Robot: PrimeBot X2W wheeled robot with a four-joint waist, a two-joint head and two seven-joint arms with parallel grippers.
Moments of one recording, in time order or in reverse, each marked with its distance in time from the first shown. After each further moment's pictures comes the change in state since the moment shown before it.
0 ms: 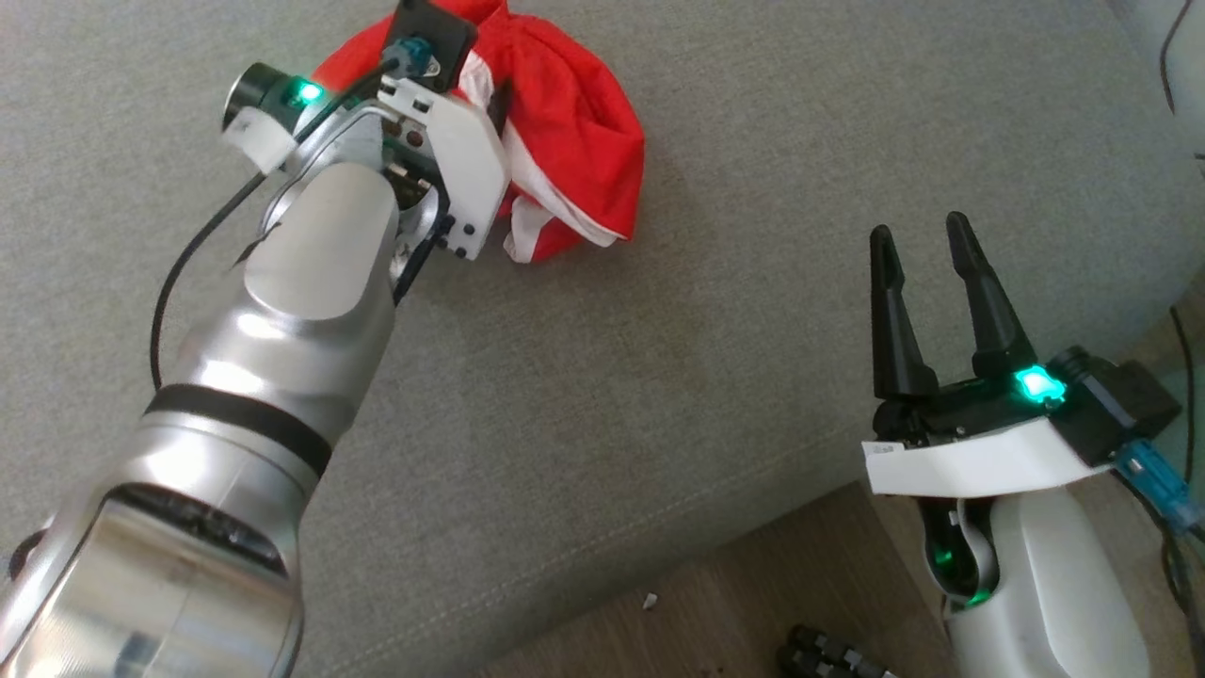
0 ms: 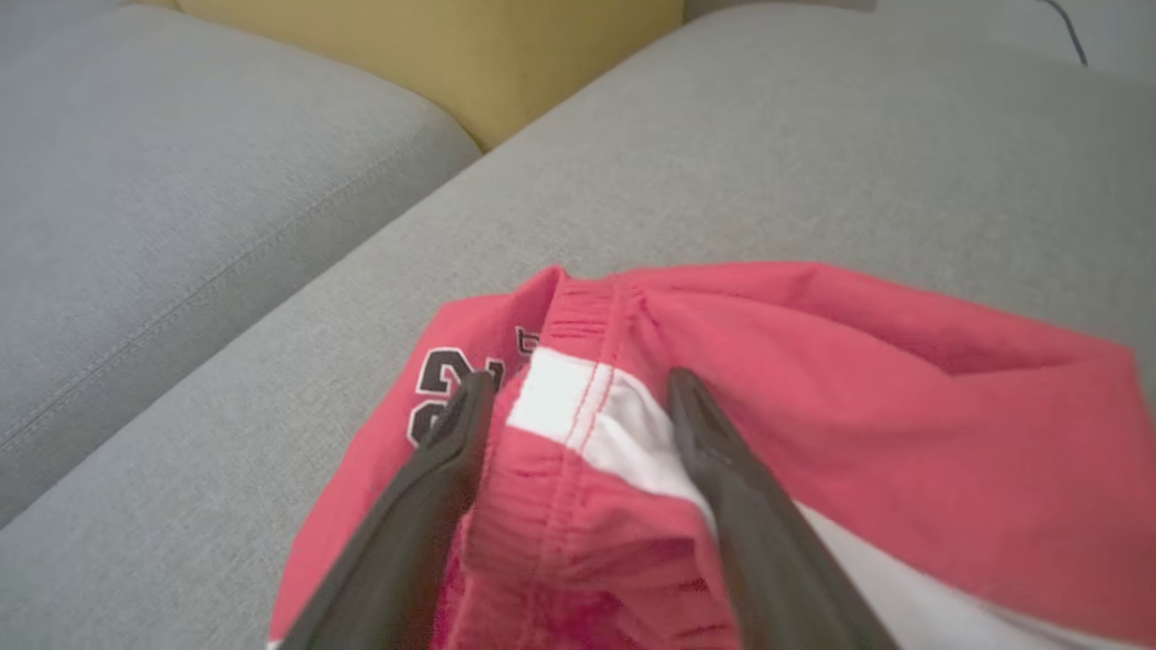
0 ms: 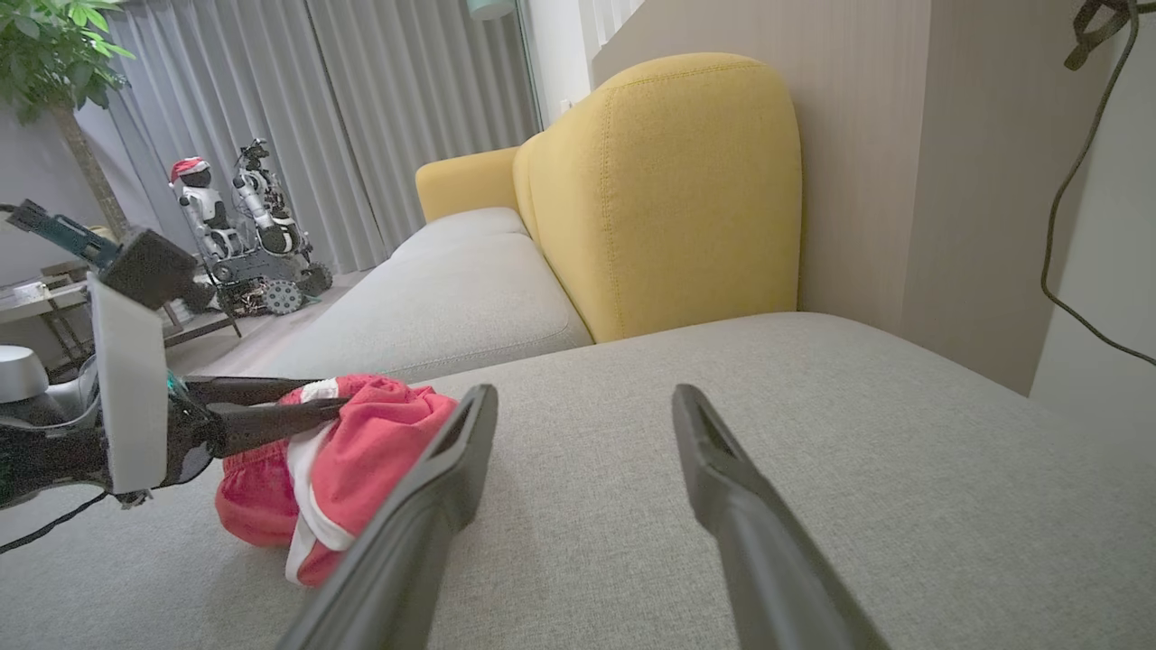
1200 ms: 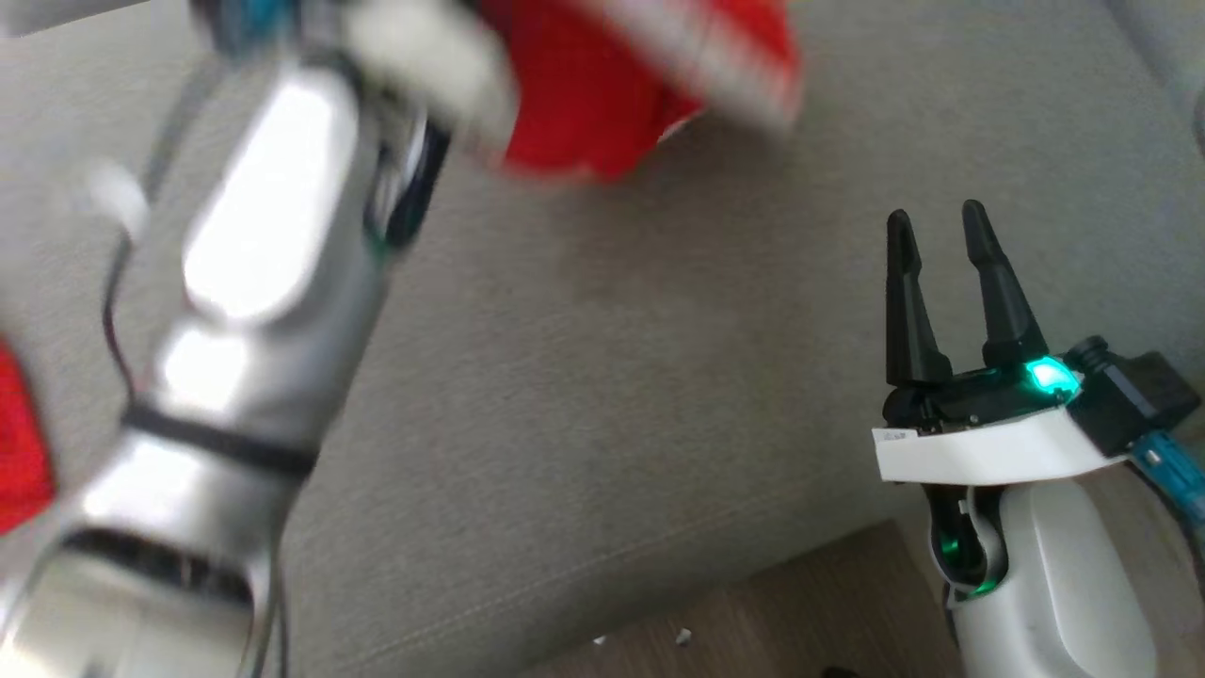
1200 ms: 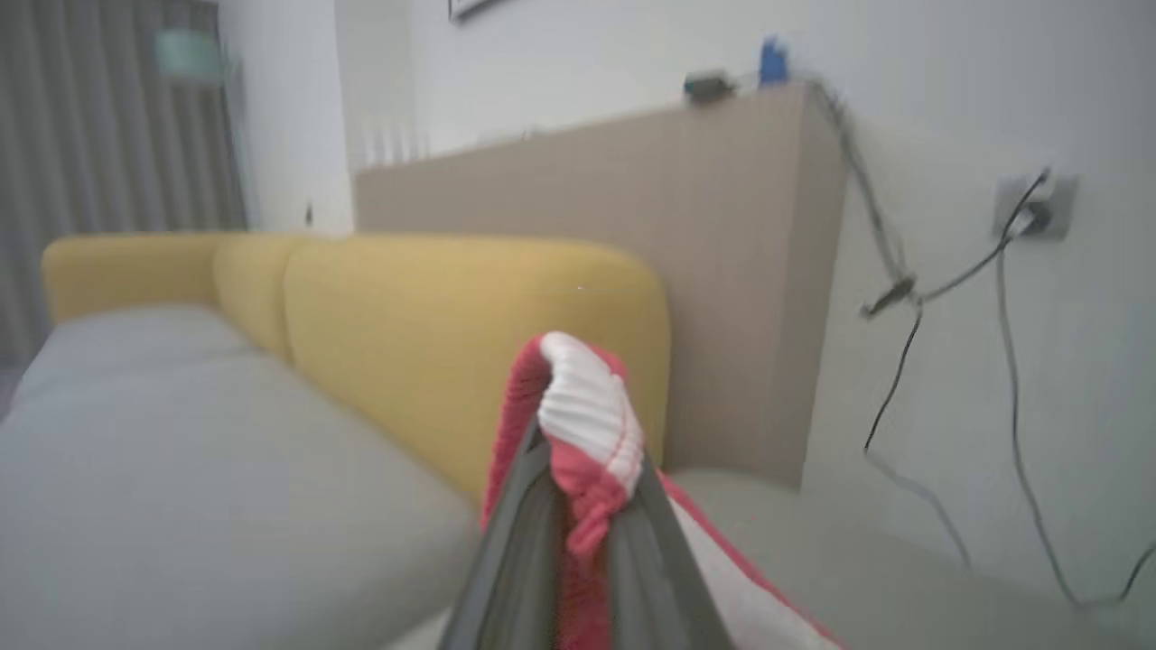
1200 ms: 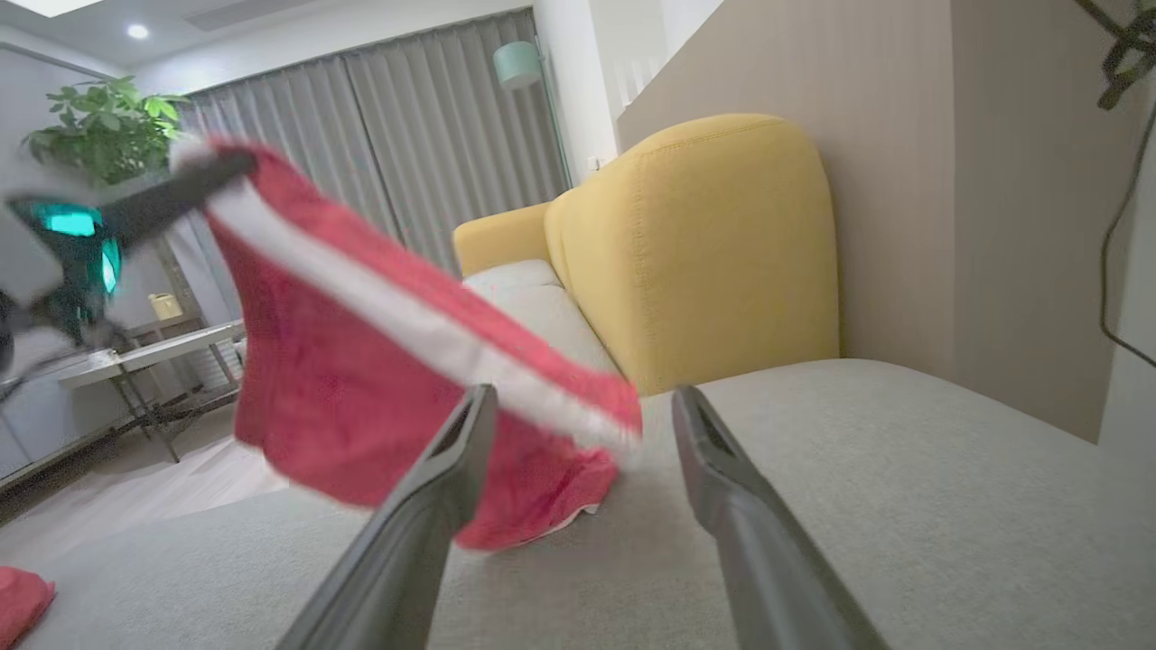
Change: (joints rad) left arm 0.079 0.058 0.133 -0.421 -0.128 -0.012 -0.261; right arm -0.016 0.000 -0.014 0.002 0.041 0.000 0.000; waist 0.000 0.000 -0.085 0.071
